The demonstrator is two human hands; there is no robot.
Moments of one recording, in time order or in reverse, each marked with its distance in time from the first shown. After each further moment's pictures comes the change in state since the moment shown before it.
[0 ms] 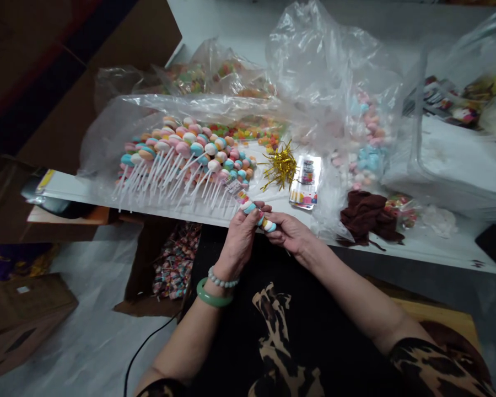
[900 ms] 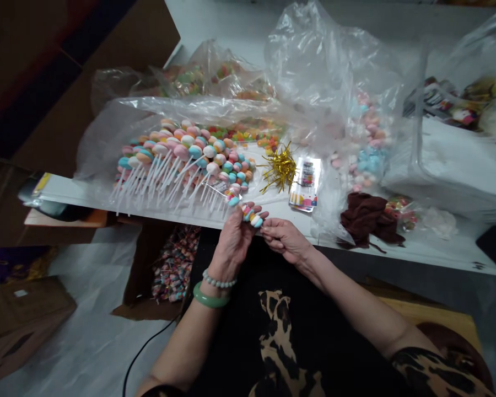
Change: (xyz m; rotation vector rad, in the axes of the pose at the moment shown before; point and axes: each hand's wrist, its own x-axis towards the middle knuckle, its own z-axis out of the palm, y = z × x) left_hand 0.010 0.005 -0.009 -0.181 0.119 -0.099; right_hand -0.007 0.021 0.000 -0.172 0.035 -0.144
